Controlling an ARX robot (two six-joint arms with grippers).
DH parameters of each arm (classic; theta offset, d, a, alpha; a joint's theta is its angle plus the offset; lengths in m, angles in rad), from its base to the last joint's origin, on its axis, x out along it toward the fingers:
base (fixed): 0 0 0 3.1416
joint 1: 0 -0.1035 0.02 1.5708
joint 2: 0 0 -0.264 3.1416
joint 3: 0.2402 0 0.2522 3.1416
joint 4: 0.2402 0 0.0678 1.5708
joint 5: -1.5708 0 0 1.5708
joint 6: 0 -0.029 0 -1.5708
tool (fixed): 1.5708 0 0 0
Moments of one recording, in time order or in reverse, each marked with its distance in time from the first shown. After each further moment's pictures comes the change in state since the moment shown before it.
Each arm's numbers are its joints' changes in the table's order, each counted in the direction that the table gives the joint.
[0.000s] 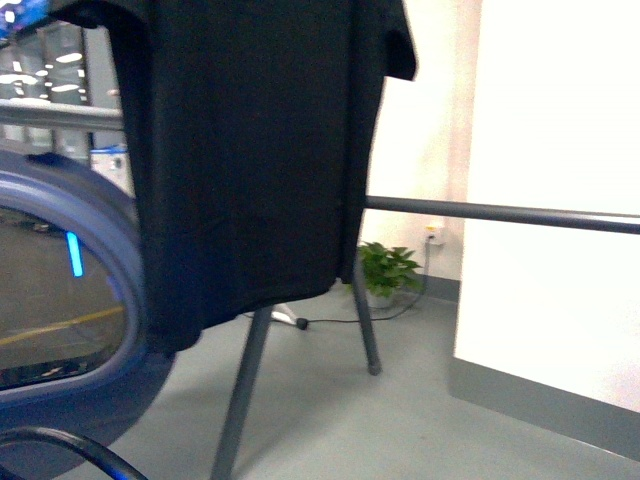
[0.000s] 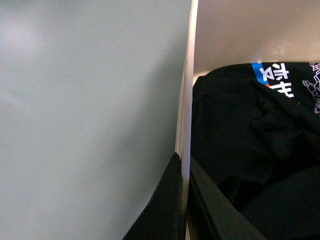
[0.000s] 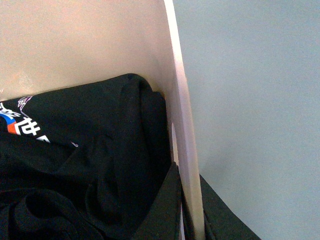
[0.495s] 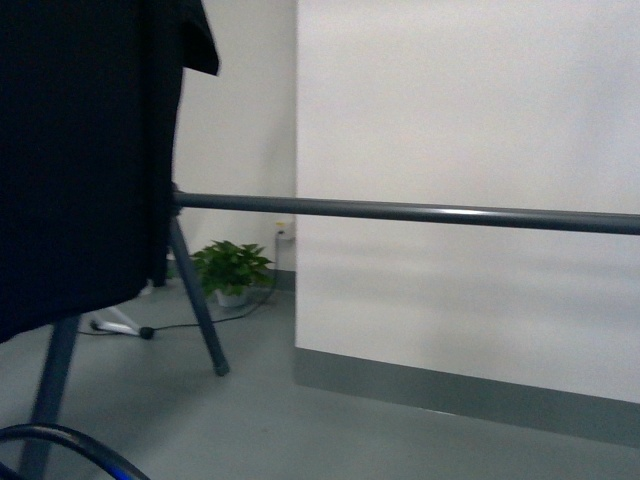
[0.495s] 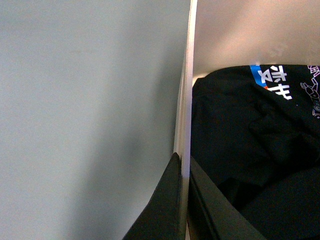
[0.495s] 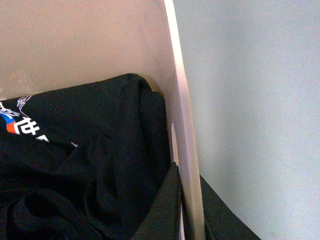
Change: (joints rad) left arm 0.000 -0.002 0.001 0.000 0.003 0.000; right arm 0.000 0.000 -0.001 0.000 0.002 0.000
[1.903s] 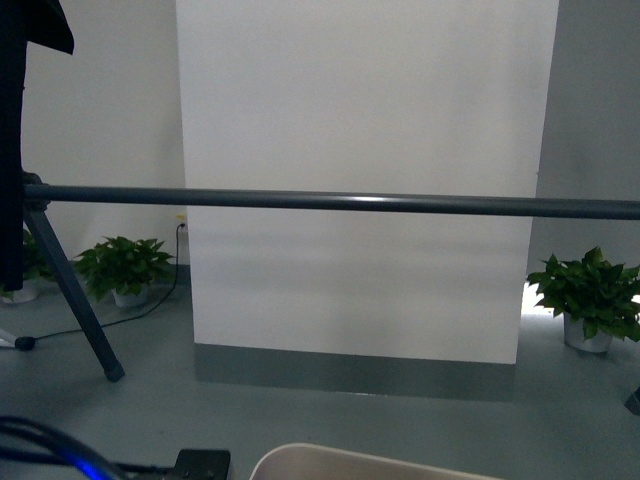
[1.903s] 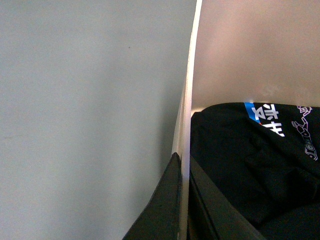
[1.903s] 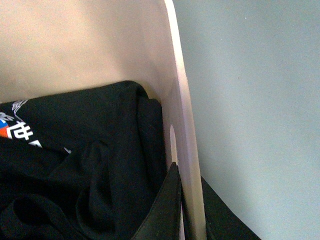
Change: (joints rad) left arm 0.000 0.046 0.023 -0.247 0.073 -0.044; right arm 0.005 0.021 0.028 -0.078 -0.032 -0.004
